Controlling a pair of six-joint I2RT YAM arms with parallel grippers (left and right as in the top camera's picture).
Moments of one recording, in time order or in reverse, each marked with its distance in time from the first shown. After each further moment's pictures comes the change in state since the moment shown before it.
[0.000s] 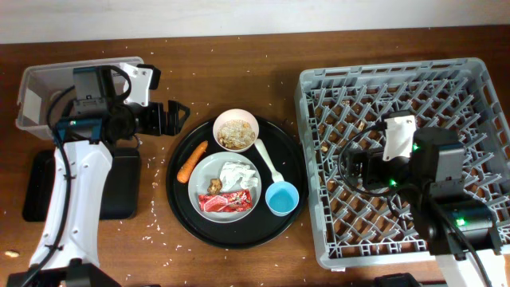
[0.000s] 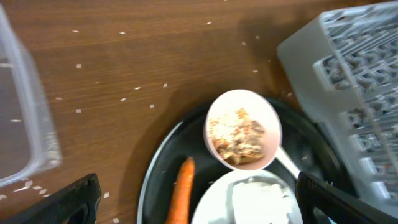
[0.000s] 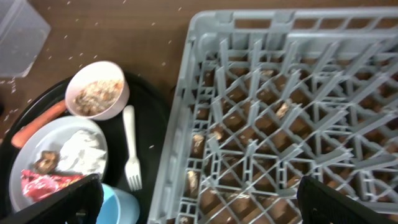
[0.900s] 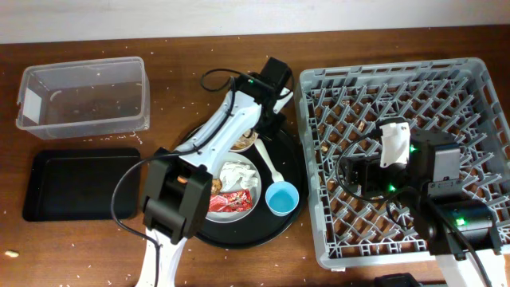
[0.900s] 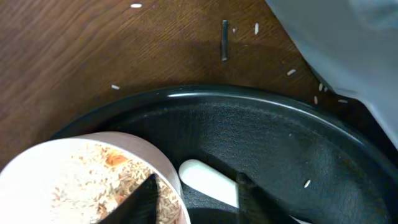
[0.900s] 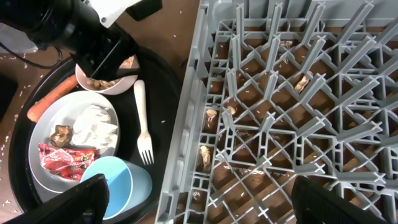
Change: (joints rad) left arm -0.649 0.698 0.596 -0.285 -0.516 -0.071; right arm 0.000 0.001 0.000 -0.084 -0.039 0.000
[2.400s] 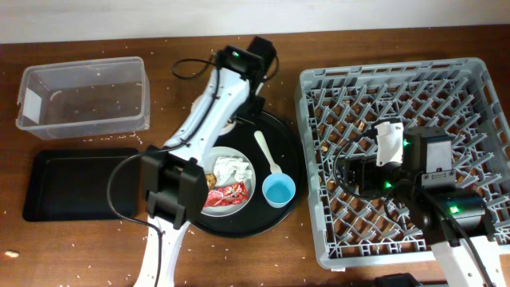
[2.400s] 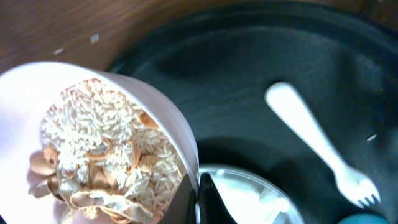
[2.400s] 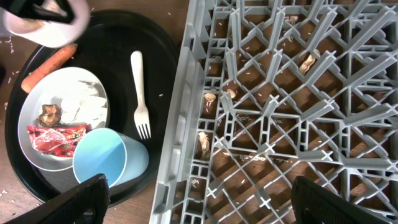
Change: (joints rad) left arm 0.091 0.110 0.377 -0.446 -0.142 -0.157; right arm 0.000 0.054 0.000 -0.029 0.000 0.000
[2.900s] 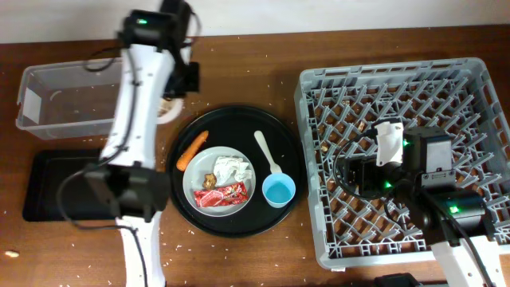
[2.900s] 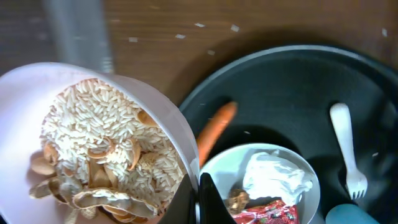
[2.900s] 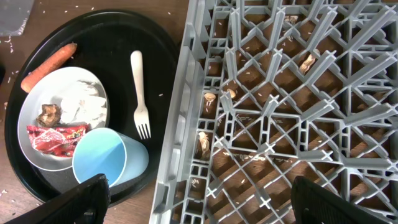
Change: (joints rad) left arm 0.294 -0.060 0.258 -0.233 0.090 -0.085; right arm 0.000 0.001 0.000 0.000 0.000 0.000
